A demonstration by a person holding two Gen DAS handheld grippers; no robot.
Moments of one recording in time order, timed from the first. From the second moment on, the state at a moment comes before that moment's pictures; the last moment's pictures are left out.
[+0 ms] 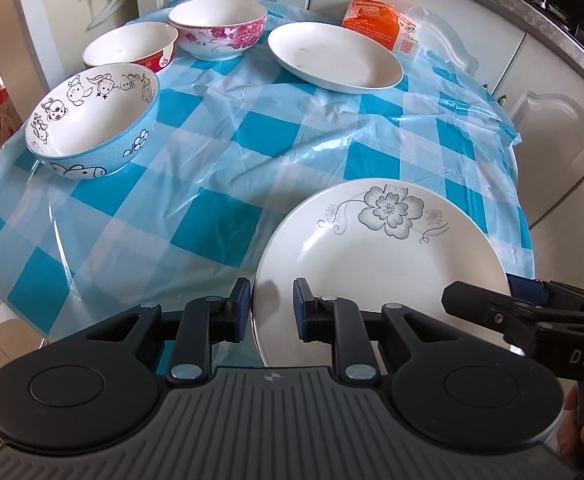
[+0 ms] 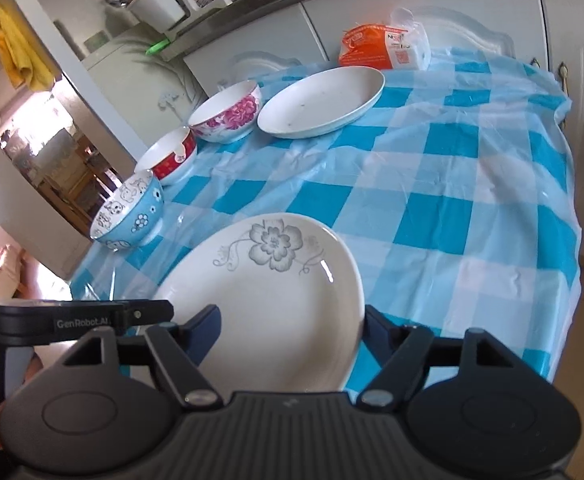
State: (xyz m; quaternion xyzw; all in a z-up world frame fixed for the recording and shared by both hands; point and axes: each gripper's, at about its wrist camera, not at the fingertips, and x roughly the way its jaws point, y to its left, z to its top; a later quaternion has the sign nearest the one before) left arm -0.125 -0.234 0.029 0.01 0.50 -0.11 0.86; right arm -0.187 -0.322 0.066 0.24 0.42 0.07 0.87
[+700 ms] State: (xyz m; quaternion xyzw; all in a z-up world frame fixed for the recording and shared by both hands) left arm -0.124 -0.235 0.041 0.02 0.48 -0.12 0.87; right arm -0.185 -0.342 0.083 0.27 0.42 0.02 0.87
